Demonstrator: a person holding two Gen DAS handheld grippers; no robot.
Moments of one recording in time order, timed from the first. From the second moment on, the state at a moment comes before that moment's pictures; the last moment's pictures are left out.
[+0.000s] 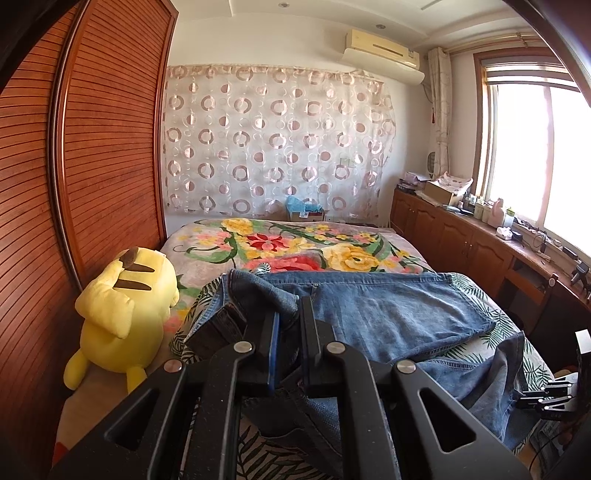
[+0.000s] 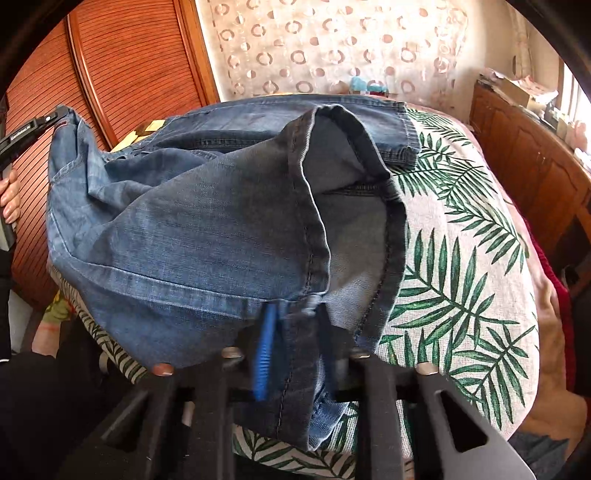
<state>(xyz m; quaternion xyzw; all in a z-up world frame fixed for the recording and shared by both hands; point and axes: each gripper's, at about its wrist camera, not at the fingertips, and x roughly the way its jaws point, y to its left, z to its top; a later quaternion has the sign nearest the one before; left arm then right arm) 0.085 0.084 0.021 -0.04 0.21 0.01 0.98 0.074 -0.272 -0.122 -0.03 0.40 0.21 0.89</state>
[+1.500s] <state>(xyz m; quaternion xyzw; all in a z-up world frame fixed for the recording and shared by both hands) 0.276 0.159 0.001 -0.09 0.25 0.06 0.96 0.232 -0.271 -0.012 -0.02 0.21 0.13 0.97</state>
